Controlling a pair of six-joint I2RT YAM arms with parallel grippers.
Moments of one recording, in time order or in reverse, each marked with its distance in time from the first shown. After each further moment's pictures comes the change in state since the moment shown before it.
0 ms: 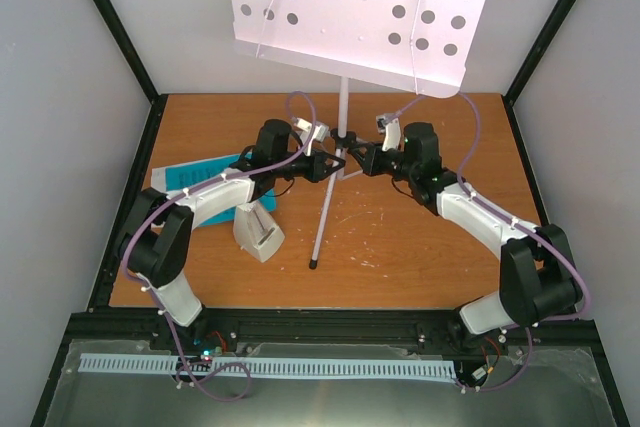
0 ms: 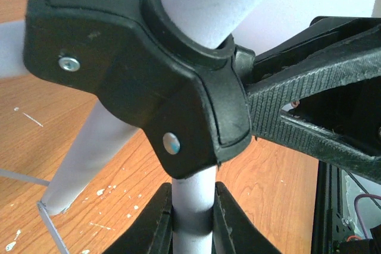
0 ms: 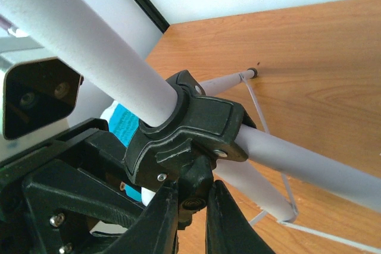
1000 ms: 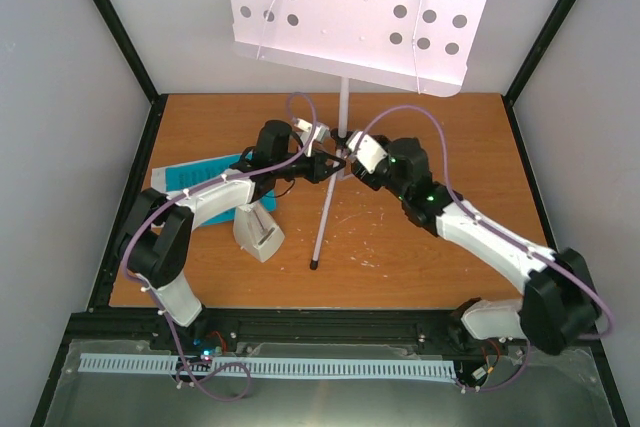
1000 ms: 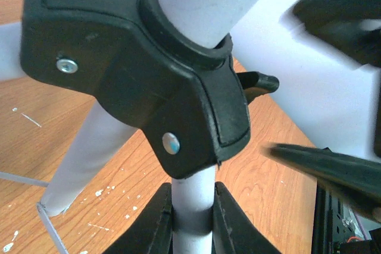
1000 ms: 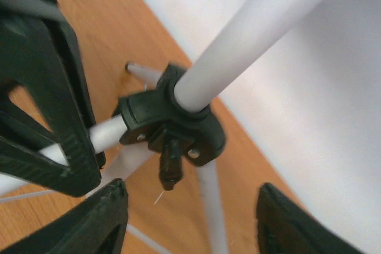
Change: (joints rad) left arm -0.008 -0.004 -0.008 0.011 -0.005 -0.004; right arm 0.199 -0.101 -0.035 -0.054 0.570 -1.068
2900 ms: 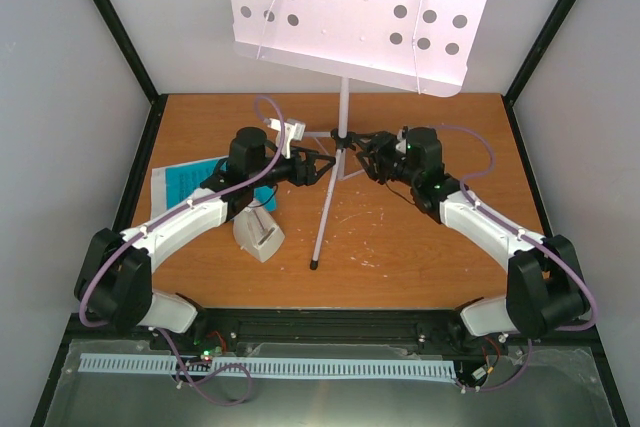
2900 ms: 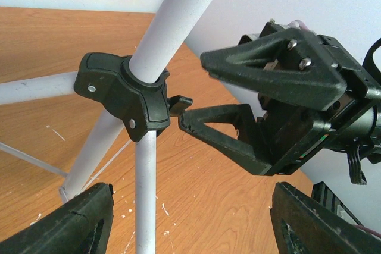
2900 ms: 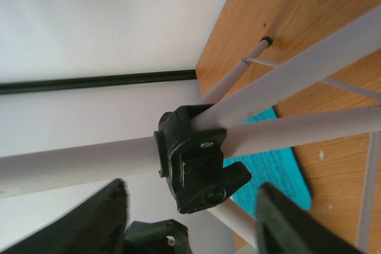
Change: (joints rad) left arm 0.011 -0.293 -0.148 -0.004 -0.122 -0.077; right arm -0.173 0.033 -0.019 0.117 -0.455 2.082
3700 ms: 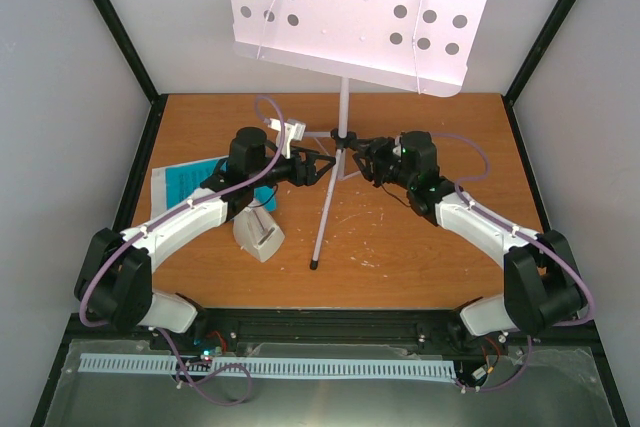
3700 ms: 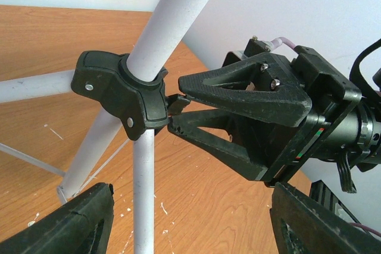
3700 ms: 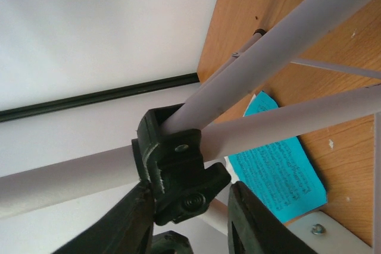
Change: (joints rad) left arm 0.001 0.001 0.000 0.000 0.008 0.000; right arm 0.026 0.023 -0.024 0.042 0.042 0.121
